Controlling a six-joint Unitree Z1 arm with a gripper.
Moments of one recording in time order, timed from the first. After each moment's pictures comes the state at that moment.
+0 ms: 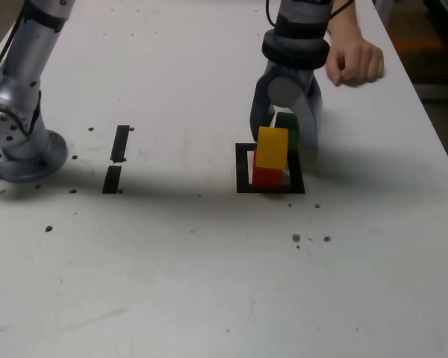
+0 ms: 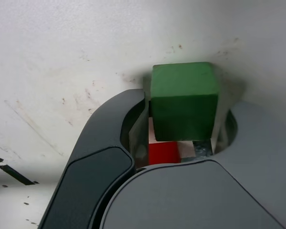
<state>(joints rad) 0.12 2.15 -1.63 1.19 -0.09 0.44</state>
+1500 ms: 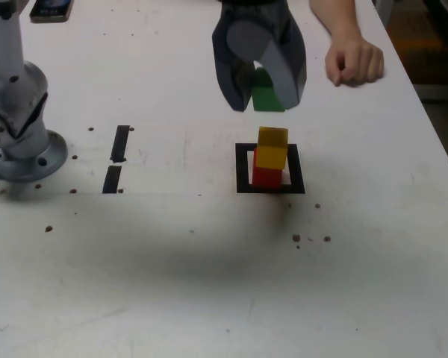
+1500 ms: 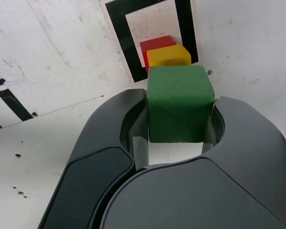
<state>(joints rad) -0.12 1.79 -1.57 1.24 -0.04 0.17</state>
